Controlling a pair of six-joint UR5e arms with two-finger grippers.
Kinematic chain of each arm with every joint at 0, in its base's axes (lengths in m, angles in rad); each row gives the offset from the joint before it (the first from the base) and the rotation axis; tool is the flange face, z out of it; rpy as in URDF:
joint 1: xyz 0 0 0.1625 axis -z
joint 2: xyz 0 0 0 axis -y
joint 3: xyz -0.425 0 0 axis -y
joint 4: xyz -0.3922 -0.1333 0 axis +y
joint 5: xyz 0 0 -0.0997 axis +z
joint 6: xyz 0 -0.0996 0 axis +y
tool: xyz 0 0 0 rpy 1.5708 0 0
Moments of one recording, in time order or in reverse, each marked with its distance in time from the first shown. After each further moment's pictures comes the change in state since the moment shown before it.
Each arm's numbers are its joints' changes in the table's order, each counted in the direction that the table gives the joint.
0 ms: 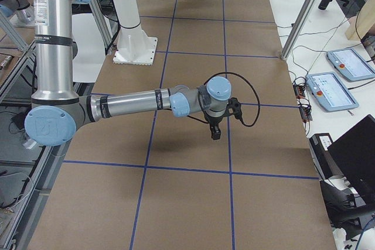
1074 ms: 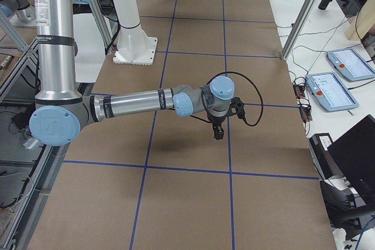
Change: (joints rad) left arm 0.022 0.118 0.339 0.420 -0.091 0.003; right arm 0.000 0.033 -0.024 -0.001 0.010 0.001
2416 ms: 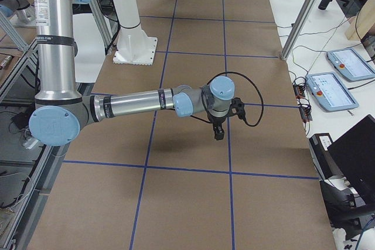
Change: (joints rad) left arm 0.017 0.007 -0.022 0.000 -0.002 -0.006; right arm -0.005 0.001 -0.002 0.000 0.003 0.000
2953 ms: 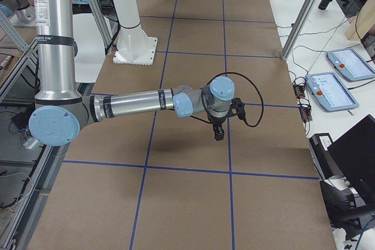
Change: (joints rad) left arm 0.026 0.012 -0.023 0.000 -0.018 0.001; right arm -0.003 -0.001 -0.001 0.000 0.001 0.000
